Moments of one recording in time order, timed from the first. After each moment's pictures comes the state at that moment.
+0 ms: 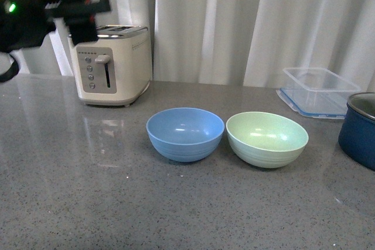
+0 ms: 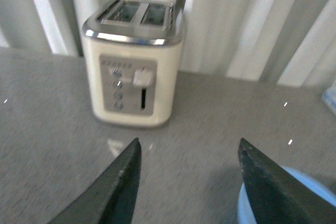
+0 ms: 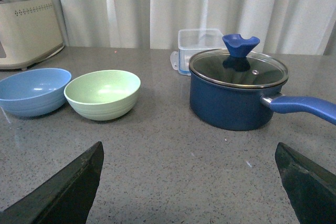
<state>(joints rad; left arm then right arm) -0.22 1.48 0.87 0.66 -0.21 -0.06 0.00 0.00 0.01 0.00 0.00 0.00</state>
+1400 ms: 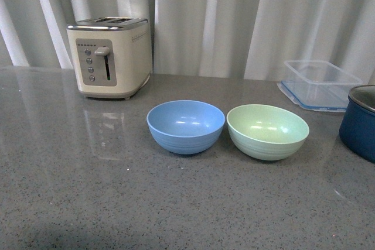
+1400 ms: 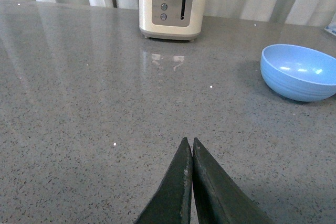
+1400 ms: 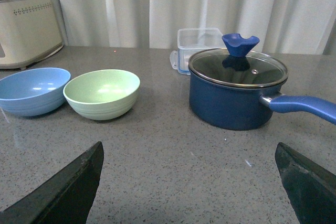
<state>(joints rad) 0.00 0.60 0.02 0.58 0.00 -0.01 0.00 0.00 0.01 0.00 0.00 0.00</state>
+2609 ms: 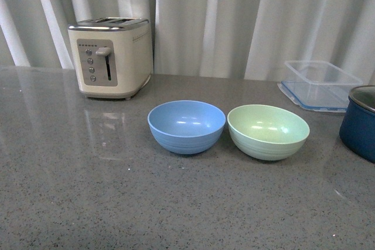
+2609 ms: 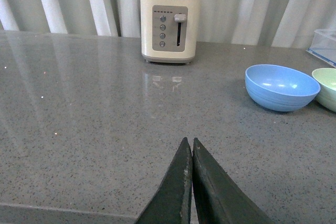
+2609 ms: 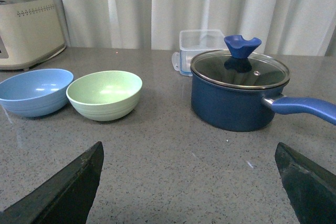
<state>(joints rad) 0.00 0.00 0.02 0.00 0.00 -0.01 0.00 0.00 0.01 0.00 0.00 0.00</state>
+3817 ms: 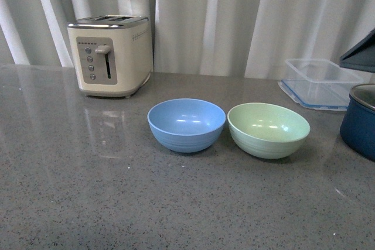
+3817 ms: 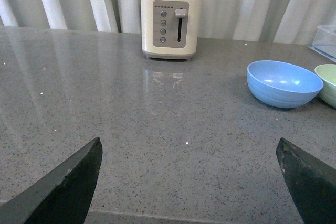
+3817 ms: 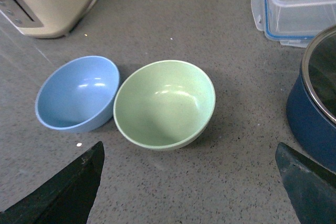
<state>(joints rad) 0.00 0.00 0.02 0.00 0.00 -0.01 0.10 1.27 0.83 0.01 -0.16 0.14</state>
